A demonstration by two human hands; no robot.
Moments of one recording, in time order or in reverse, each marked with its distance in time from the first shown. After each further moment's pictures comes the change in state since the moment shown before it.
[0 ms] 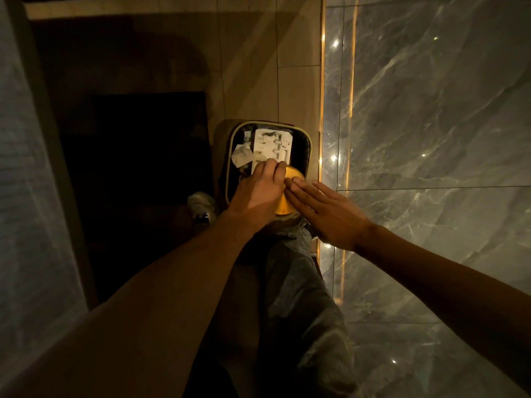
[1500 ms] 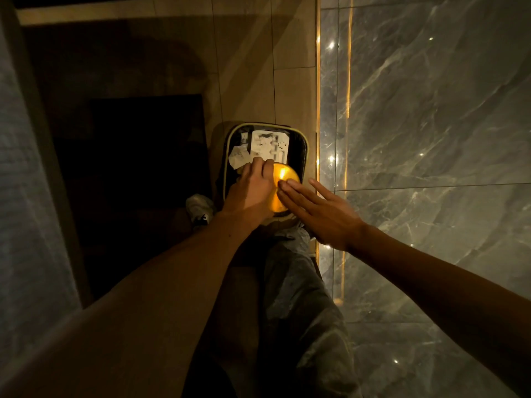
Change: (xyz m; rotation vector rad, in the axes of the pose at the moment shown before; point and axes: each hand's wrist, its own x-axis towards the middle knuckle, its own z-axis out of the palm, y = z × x) left_hand 0.003 -0.003 0.002 -0.140 0.018 -0.151; right_hand 0.002 -0.005 0.000 0.008 -0.064 0.022
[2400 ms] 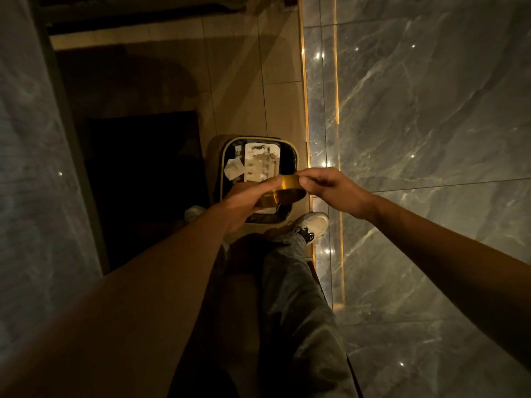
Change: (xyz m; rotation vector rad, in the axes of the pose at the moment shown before) left_hand -0.007 0.010 -0.047 -1.262 -0.427 -0.498; right_hand 0.004 0.050 -0.054 1.441 0.102 0.439
